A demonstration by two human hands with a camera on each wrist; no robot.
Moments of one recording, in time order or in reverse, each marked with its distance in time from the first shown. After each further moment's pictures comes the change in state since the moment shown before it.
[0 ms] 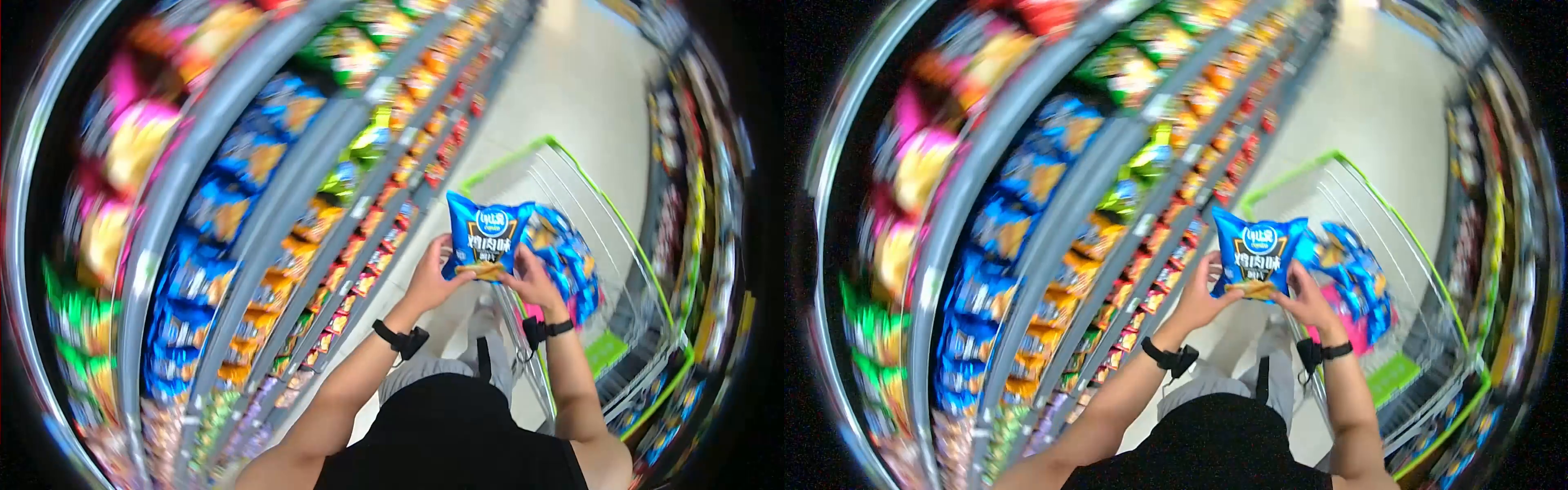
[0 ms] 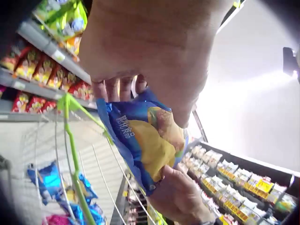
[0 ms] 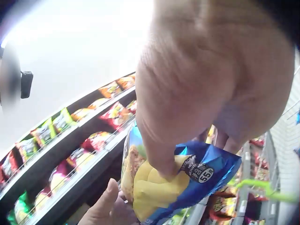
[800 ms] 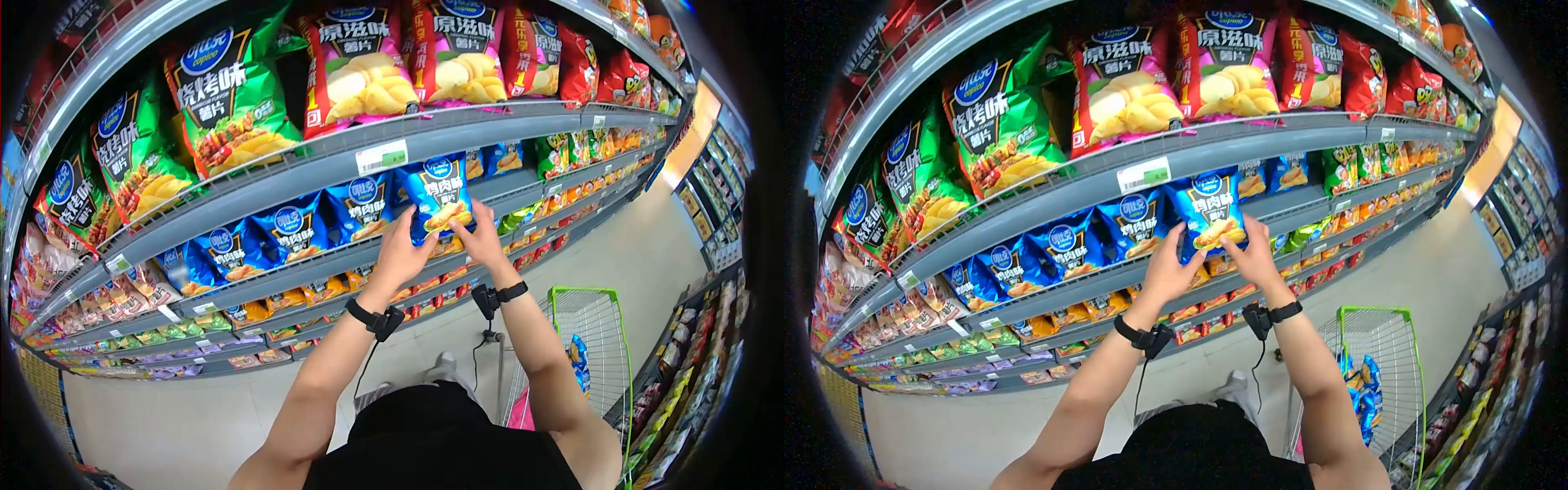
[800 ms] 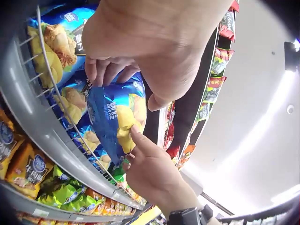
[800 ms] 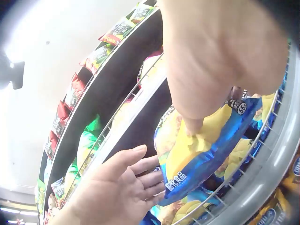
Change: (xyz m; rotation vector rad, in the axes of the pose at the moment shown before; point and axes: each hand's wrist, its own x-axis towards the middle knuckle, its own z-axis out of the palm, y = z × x) left_hand -0.158 0.004 -0.340 0.353 0.828 -0.019; right_hand 0.200 -0.195 0.400 -0.453 -0.208 -0.656
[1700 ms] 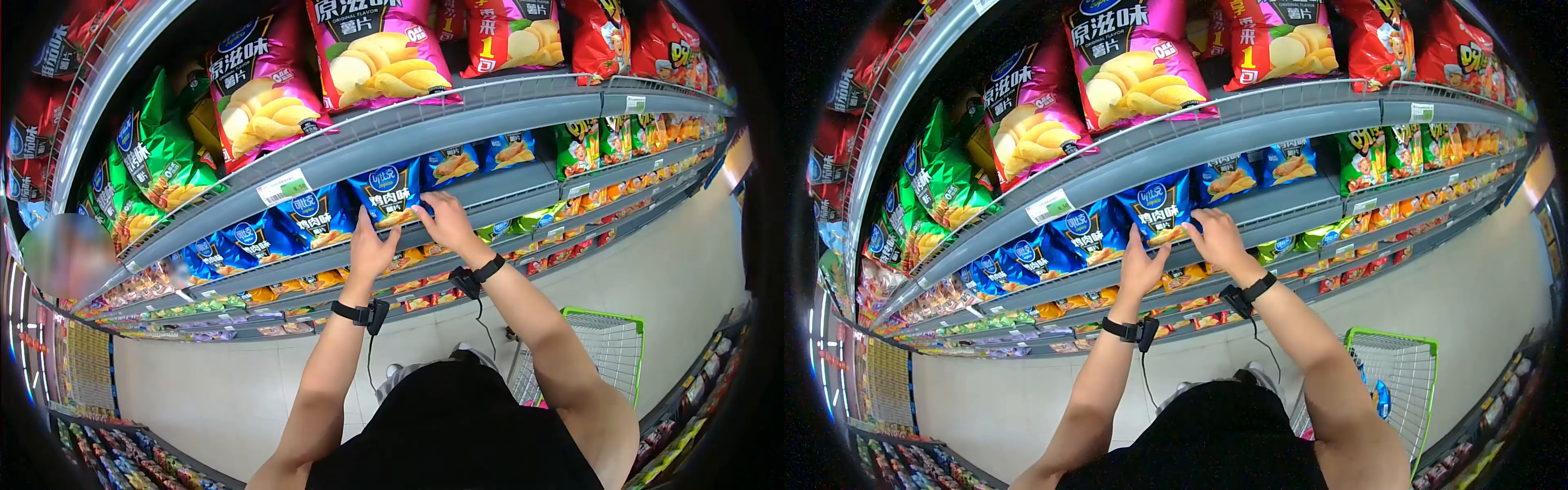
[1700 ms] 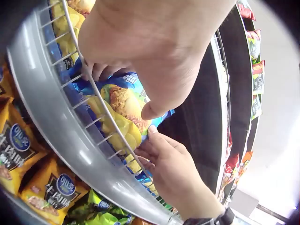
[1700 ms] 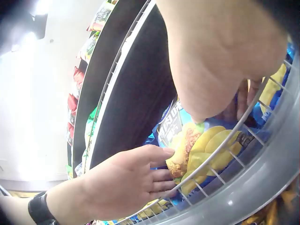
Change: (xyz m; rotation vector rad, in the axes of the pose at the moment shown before) left_hand 0.049 -0.025 0.094 0.352 0.191 -0.265; right_hand 0.074 0.107 0.014 0.137 -0.126 -0.272
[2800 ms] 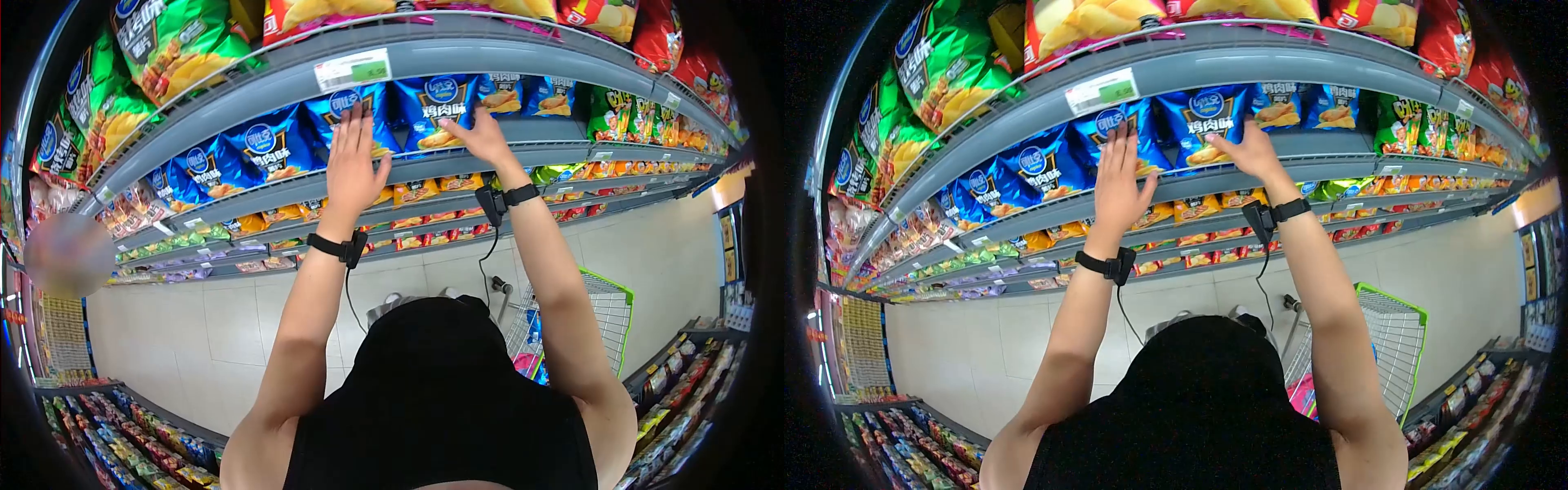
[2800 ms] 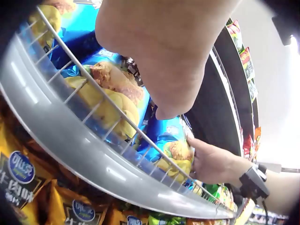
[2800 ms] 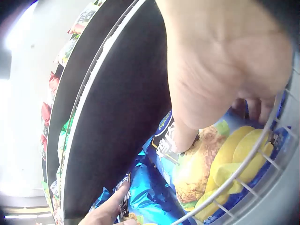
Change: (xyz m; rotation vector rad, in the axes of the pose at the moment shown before) left_hand -0.005 -0.059 -0.098 0.396 0.090 0.402; right_hand 0.035 -0.011 0.030 0.060 -0.161 0.396
